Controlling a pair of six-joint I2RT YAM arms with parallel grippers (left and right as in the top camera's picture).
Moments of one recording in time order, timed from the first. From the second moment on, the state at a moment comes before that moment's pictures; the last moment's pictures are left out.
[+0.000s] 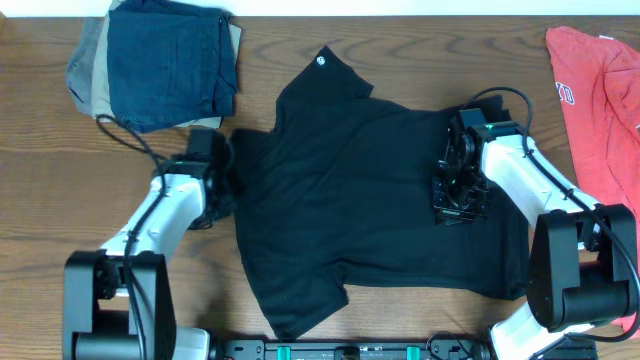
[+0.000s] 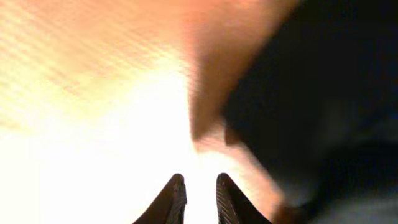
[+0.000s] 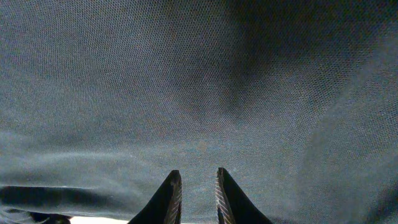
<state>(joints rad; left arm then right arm) -0.07 1.60 0.87 -0.74 -0.19 -0.50 0.14 1.79 1.13 -1.10 -0.16 0.29</state>
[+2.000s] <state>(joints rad) -0.53 1.35 0.55 -0.84 0.16 -0.85 0.14 1.33 1.12 -1.24 0.04 0.41</state>
